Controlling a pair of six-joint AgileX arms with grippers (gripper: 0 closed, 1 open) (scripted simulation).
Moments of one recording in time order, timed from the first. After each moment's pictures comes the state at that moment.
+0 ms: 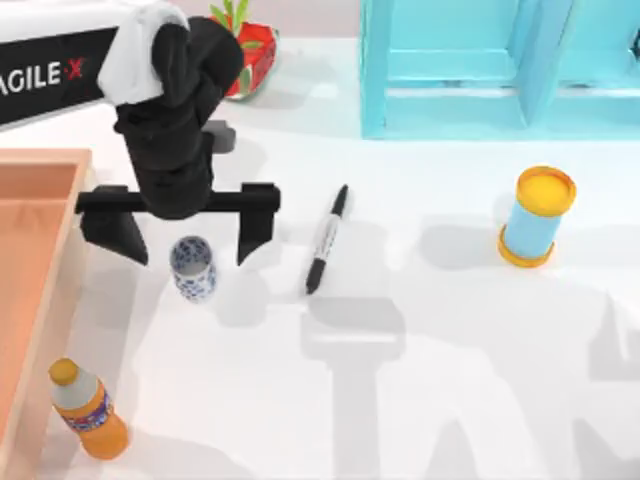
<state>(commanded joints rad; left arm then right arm) -0.41 2.05 1.53 -1.05 0.00 -0.38 0.00 0.00 0.00 0.00 0.00 0.00</state>
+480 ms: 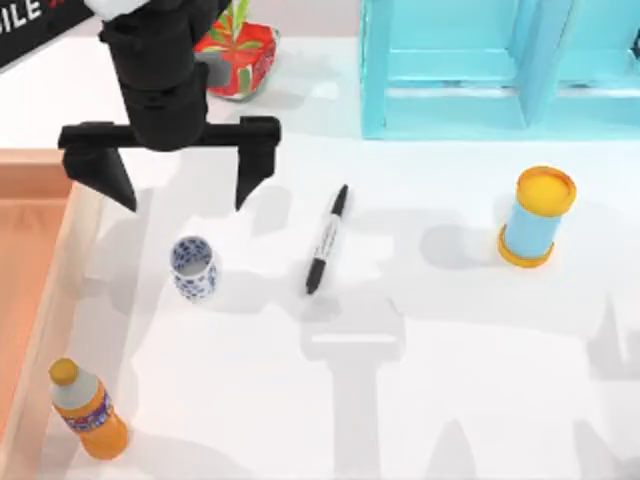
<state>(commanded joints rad) -0.41 2.08 1.83 -1.34 0.00 -0.40 0.00 0.00 0.00 0.00 0.00 0.00</state>
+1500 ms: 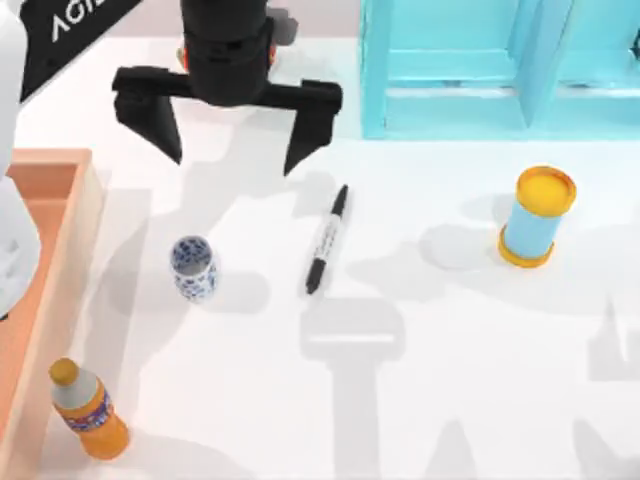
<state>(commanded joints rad) -0.52 2.24 2.22 -1.55 -0.07 -0.39 0.00 0.00 0.00 0.00 0.00 0.00</state>
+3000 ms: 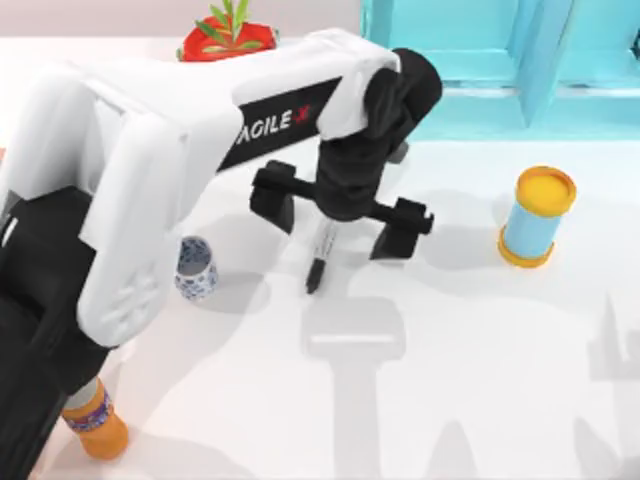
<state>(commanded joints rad) -0.66 2.55 2.05 -1.04 -0.17 -0.35 0.00 0.00 0.00 0.00 0.00 0.00</state>
